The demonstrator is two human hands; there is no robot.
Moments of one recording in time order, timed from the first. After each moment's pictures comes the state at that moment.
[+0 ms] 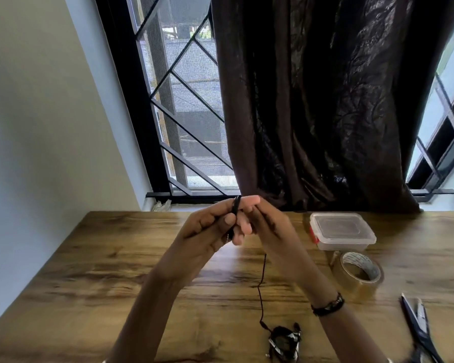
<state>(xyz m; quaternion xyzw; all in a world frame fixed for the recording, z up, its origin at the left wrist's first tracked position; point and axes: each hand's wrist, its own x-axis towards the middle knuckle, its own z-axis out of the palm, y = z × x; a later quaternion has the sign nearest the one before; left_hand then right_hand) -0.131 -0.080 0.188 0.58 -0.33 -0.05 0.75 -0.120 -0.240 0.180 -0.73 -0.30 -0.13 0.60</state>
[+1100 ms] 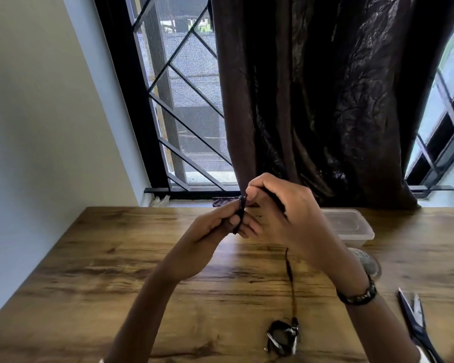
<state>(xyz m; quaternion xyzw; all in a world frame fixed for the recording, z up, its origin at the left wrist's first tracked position) -0.130 -0.083 0.184 0.69 -0.33 0.00 0.64 -0.124 -0.260 0.219 -0.82 -0.30 -0.22 0.43</state>
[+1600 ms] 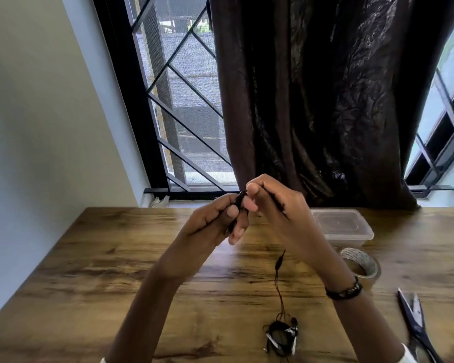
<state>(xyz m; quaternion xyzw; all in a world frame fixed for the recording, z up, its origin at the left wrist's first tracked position) -0.133 -0.088 0.195 0.61 -0.33 -0.03 0.71 -0.118 -0.254 0.210 -0.77 -0.32 -0.19 0.52</state>
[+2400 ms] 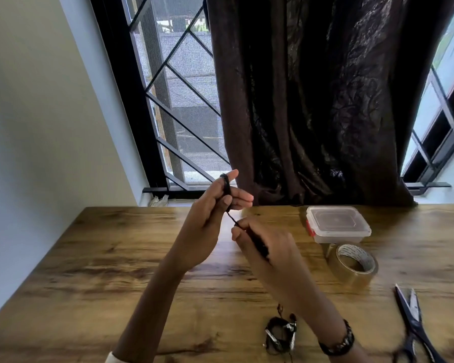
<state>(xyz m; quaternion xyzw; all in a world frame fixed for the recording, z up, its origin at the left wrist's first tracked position) -0.121 -0.094 0.191 0.73 -0.25 0.11 0.62 -0.162 -0.240 0.171 -0.81 -0.28 -0.15 0.48</state>
